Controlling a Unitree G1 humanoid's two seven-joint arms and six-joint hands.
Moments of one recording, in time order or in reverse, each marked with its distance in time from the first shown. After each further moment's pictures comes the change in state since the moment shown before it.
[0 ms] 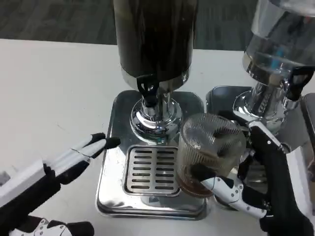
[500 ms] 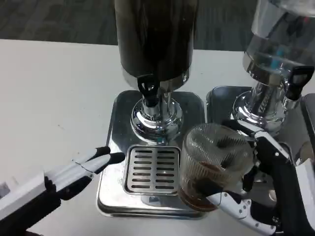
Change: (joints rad) left arm 0.078 0.069 -0.056 -0.062 -0.041 -0.017 0.028; right arm 0.116 -0.007 -0.014 -0.085 0.015 -0.047 0.037
